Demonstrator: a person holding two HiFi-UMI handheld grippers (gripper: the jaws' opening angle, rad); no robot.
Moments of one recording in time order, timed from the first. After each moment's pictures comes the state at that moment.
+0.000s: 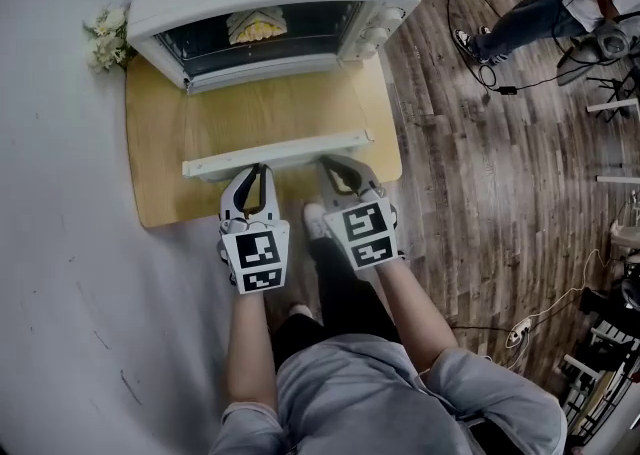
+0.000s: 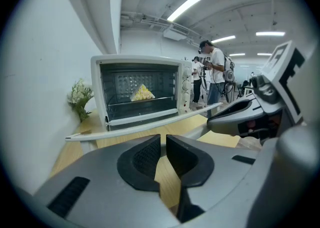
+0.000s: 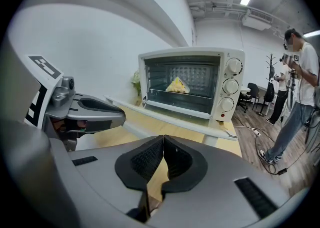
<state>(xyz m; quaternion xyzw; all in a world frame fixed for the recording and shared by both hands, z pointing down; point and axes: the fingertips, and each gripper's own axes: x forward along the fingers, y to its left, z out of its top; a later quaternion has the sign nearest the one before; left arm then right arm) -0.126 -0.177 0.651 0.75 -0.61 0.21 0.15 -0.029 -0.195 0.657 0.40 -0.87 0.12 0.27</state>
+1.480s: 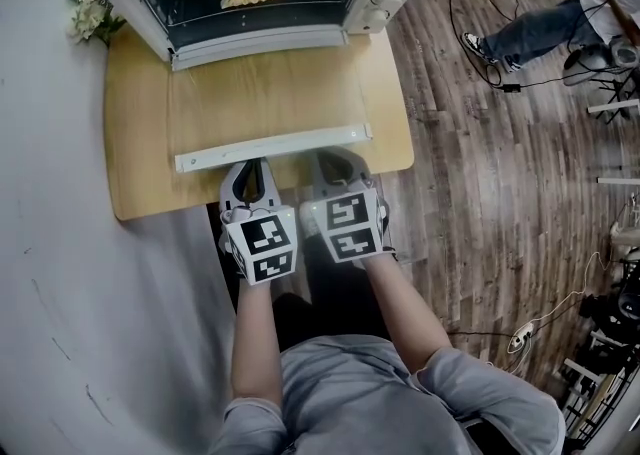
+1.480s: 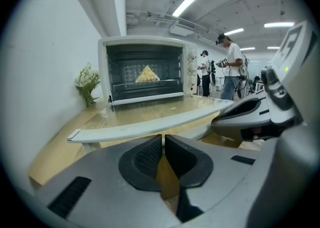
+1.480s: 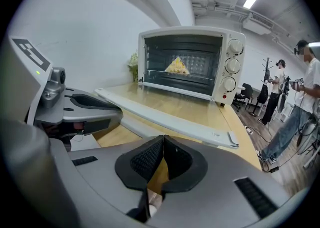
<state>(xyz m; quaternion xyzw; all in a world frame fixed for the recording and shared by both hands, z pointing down) -0.126 -0.169 0.728 0.71 -0.65 0.22 0.15 -0.029 -0.187 0.735 0.44 -0.84 0.10 0.30</state>
